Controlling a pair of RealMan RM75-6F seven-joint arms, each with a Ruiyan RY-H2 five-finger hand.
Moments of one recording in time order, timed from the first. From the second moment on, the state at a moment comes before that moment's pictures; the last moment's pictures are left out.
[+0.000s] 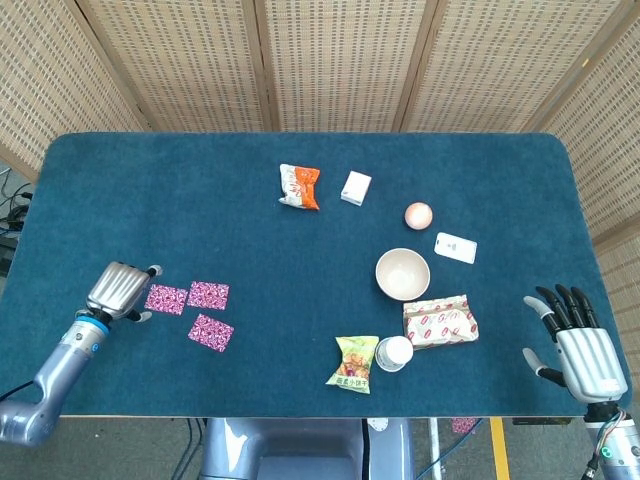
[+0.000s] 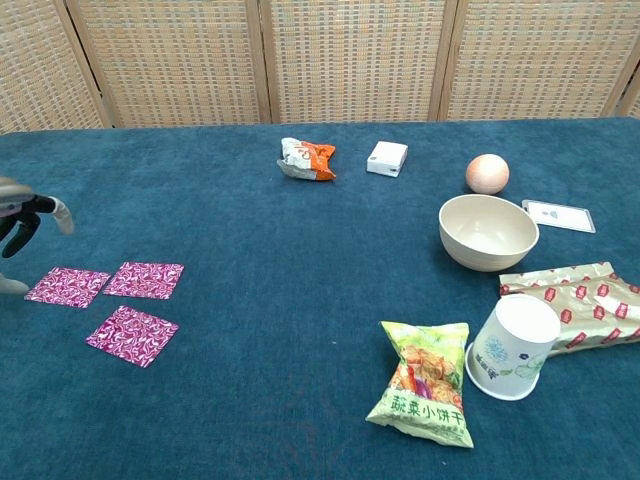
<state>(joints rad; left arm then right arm) -0.58 -1.32 -0.03 -1.37 1.22 0.89 0.43 0.11 -1.11 0.04 -1.60 -1.58 1.48 0.00</state>
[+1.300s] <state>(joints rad) -0.71 -1.48 -0.06 -1.33 1.07 0.81 0.50 0.10 -1.11 0.04 -1.59 -1.58 1.50 0.00</state>
